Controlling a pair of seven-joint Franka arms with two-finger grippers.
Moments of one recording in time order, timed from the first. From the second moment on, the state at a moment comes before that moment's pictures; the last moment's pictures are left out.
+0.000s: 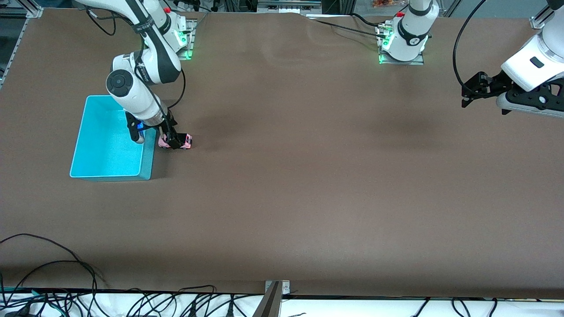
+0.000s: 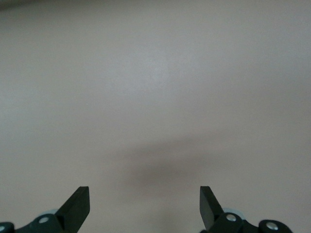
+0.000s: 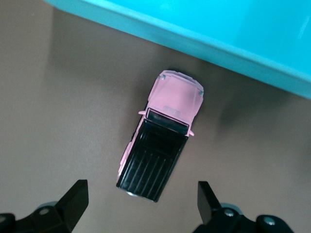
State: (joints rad) left arm -0.01 -0.06 -0.07 -1.68 0.02 1.62 0.12; right arm 0.06 0.17 0.20 -2.43 0.03 2.63 1.49
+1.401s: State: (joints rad) left arm -0.01 -0.06 -0.07 -1.68 0.02 1.62 0.12; right arm 0.05 0.27 0.18 -2.43 0.03 2.70 1.57
